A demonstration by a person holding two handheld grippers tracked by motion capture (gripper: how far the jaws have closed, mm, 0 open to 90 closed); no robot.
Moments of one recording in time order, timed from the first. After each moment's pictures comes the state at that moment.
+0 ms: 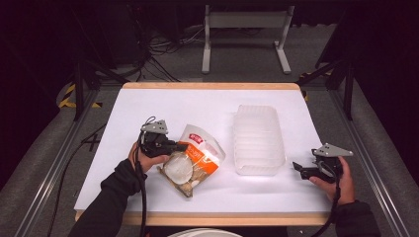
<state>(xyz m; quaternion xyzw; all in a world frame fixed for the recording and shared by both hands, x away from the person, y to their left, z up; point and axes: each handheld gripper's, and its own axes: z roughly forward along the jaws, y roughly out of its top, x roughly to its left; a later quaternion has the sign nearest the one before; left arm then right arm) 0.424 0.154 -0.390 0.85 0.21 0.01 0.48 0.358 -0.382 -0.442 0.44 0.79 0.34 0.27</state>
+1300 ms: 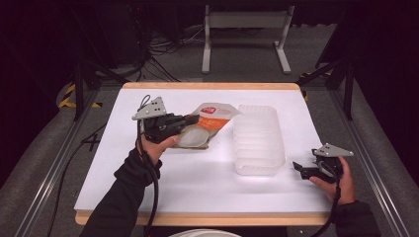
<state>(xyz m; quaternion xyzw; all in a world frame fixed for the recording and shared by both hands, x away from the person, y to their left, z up) 0.413 0.118 -0.313 0.76 0.18 0.10 0.62 0.358 -0.382 -0.442 0.44 0.79 0.34 0.27</state>
